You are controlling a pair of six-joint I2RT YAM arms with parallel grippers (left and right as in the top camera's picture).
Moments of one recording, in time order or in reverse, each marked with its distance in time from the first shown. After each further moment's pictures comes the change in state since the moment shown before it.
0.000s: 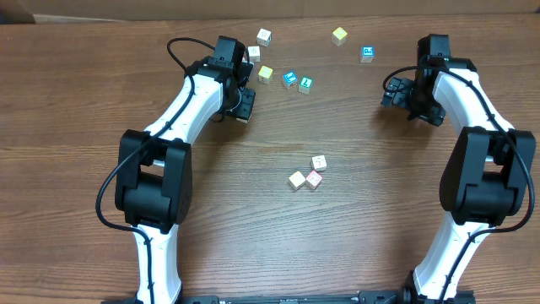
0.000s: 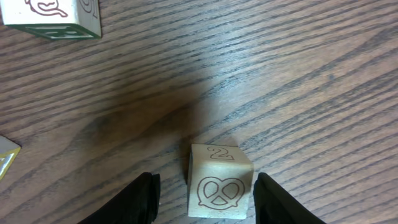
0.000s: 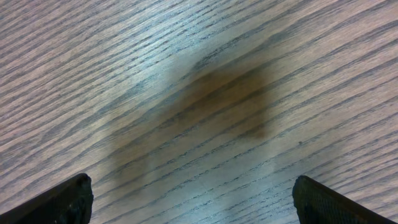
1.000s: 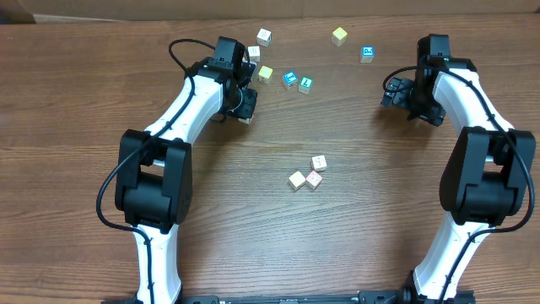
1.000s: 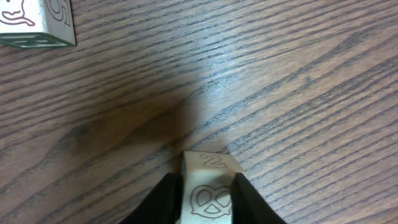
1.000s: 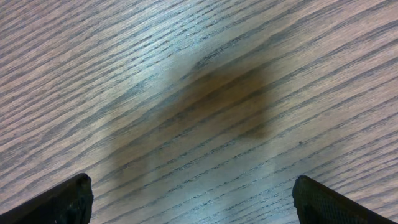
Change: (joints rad) left arm 0.000 0.000 -0.012 0.026 0.055 0.010; right arm 0.000 0.000 0.000 0.000 0.000 0.000
